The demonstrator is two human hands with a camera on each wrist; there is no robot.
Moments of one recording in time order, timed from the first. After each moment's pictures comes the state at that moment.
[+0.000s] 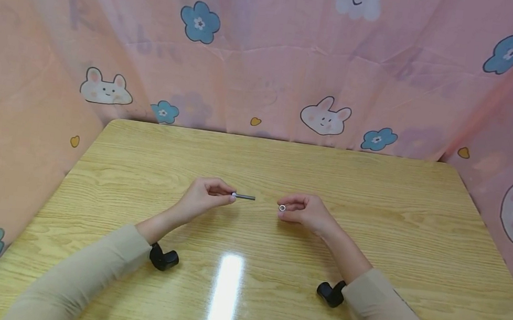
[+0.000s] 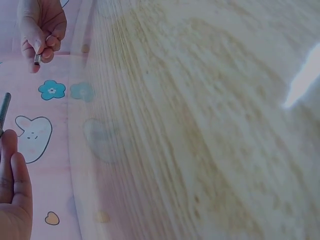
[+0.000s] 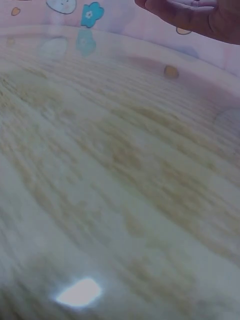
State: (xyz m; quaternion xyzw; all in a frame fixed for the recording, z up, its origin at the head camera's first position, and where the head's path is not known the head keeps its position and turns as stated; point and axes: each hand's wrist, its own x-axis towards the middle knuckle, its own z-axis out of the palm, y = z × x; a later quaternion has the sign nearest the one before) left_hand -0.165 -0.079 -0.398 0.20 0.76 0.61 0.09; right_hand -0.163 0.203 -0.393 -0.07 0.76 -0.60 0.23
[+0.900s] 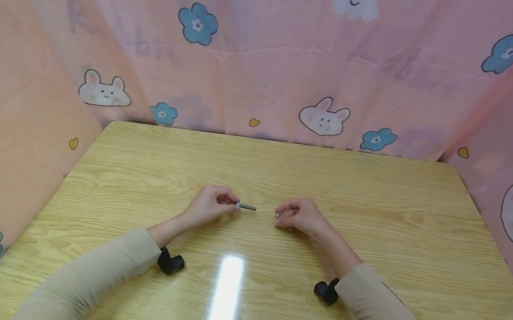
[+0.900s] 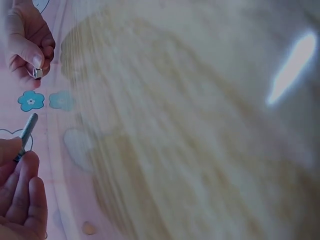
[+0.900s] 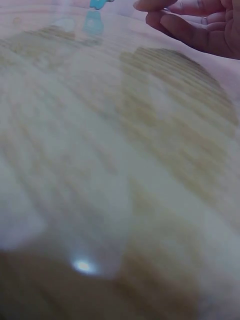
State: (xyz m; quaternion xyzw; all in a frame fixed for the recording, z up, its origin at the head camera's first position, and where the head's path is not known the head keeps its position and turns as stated) left_hand -0.169 -0.062 -0.418 0.22 0.82 0.52 0.05; right_hand -0.171 0.199 -0.411 -0.07 0.82 -0.53 0.22
